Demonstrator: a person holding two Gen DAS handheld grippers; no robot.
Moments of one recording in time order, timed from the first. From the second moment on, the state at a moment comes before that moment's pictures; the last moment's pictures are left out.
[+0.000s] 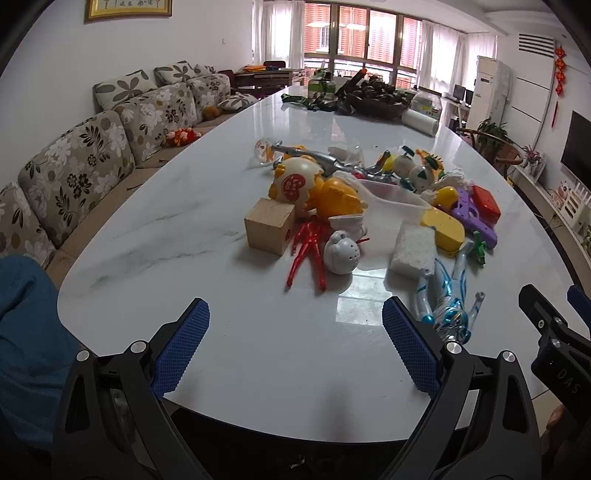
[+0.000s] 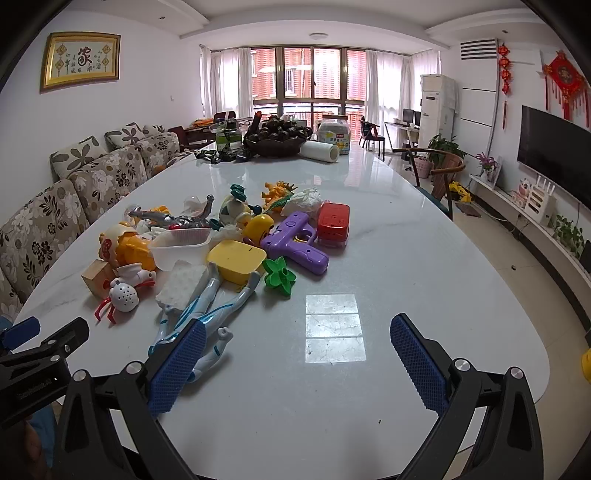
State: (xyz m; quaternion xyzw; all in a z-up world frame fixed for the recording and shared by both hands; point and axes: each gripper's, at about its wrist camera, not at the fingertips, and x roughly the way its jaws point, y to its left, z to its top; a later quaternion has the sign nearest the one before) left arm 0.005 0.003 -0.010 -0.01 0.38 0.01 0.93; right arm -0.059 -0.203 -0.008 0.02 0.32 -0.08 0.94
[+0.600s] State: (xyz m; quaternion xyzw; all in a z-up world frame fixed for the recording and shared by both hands) left arm 0.004 0.007 -0.015 -0.02 0.38 0.01 0.92; right arm -0.060 -0.202 -0.011 0.02 0.32 -0.08 0.94
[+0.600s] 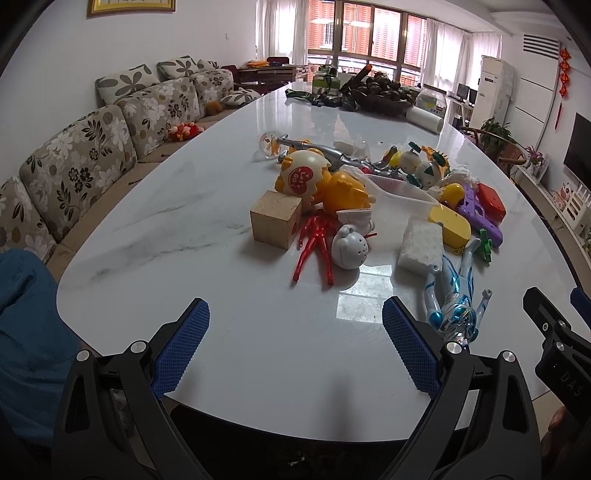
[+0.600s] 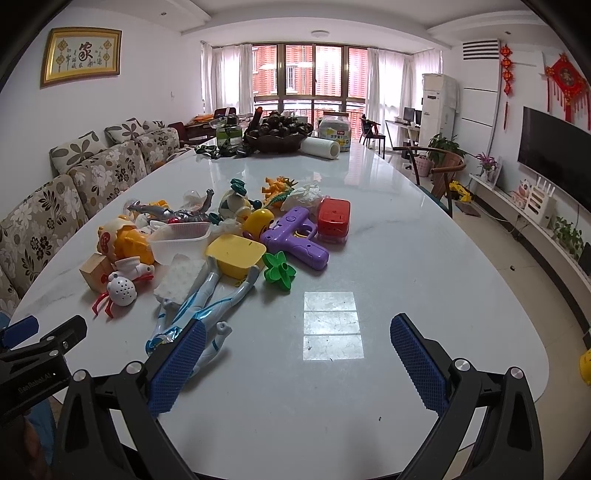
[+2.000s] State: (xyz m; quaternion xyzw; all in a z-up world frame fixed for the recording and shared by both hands) left arm 0.003 0.012 -0.017 -0.02 0.39 0.00 0.92; right arm -0.059 -0.206 -0.016 0.02 0.33 -0.08 0.94
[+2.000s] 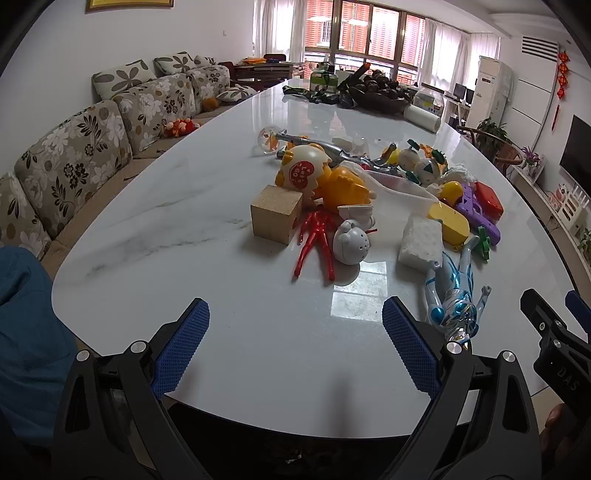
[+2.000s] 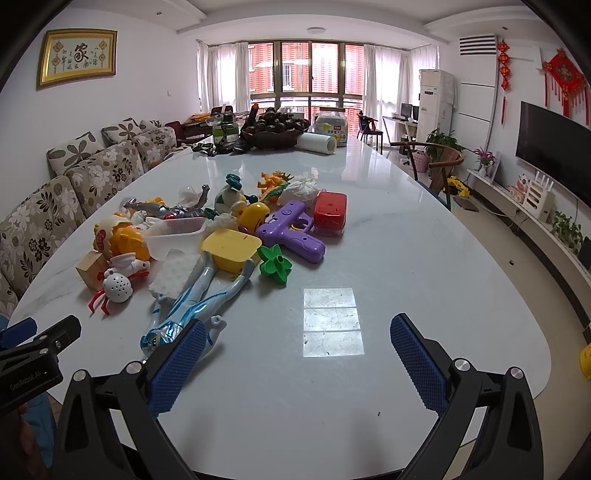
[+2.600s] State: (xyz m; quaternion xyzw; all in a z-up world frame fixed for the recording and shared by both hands) left arm 0.000 0.023 -0.016 -0.03 0.38 0.01 0.92; right arm -0.065 -0.189 -0.016 0.02 0.34 -0.07 0.94
